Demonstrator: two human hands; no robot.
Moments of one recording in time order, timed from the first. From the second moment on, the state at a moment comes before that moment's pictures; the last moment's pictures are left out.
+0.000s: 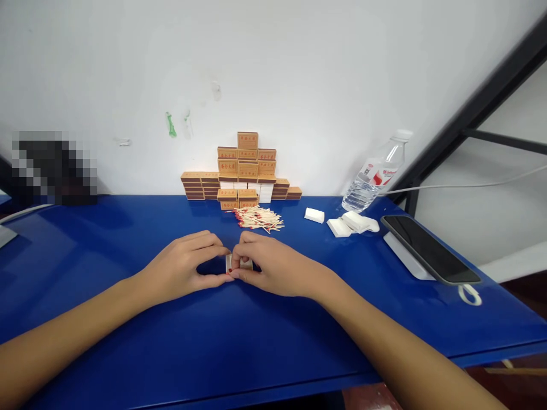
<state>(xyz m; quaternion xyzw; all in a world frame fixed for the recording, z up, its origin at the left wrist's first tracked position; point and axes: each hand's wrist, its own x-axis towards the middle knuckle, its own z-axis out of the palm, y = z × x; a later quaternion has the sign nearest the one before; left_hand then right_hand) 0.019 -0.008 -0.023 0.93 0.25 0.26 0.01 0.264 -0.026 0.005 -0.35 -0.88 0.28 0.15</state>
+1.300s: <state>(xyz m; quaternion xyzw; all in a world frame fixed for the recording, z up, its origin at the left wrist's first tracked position) 0.019 -0.009 -0.022 0.92 0.30 0.24 0.09 0.305 0.011 -0.016 -0.47 -0.85 0.18 0.16</state>
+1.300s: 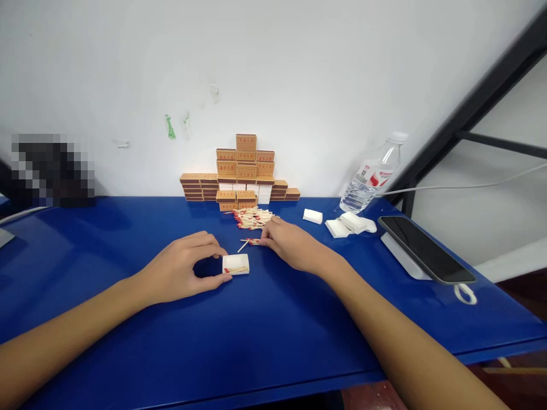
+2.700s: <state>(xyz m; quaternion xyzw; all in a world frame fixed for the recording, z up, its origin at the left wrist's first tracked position) 0.018 -0.009 -0.023 0.92 0.28 0.26 0.06 0.307 0.005 -0.008 -0.47 -0.85 0.19 0.11</state>
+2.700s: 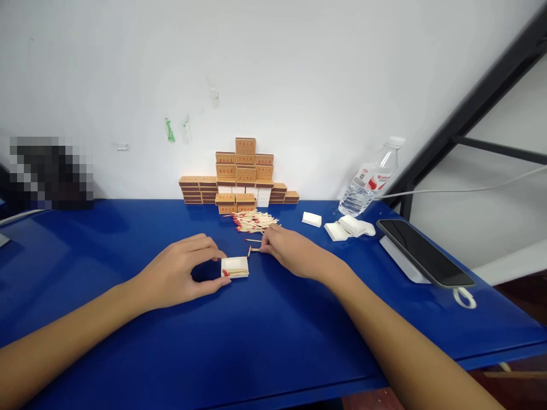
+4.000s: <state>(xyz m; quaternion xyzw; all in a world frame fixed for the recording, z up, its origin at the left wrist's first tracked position) 0.019 -0.014 -0.019 0.93 0.25 0.25 0.06 0.305 0.002 -0.004 -0.49 -0.85 0.18 0.12</state>
